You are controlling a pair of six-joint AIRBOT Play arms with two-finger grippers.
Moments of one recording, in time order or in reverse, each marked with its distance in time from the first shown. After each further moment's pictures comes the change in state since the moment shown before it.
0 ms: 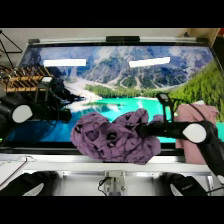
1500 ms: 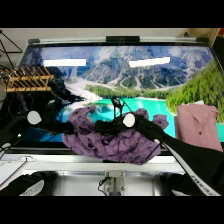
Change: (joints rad) left arm 0.254 -0.108 -0.329 -0.337 0.197 0.163; right arm 0.420 -0.669 0.199 0.380 -0.443 0.135
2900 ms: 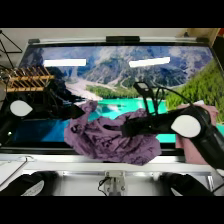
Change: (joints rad) left arm -0.064 0.040 0.156 -0.402 0.078 0.185; right arm -0.143 0.534 0.091 -0.415 0.571 0.043
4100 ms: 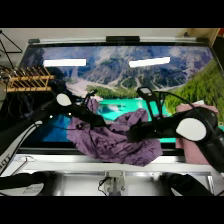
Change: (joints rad) left arm -0.198 -0.425 0.206 -0.194 -0.156 0.300; right arm 0.000 0.024 0.001 -0.050 0.103 0.021
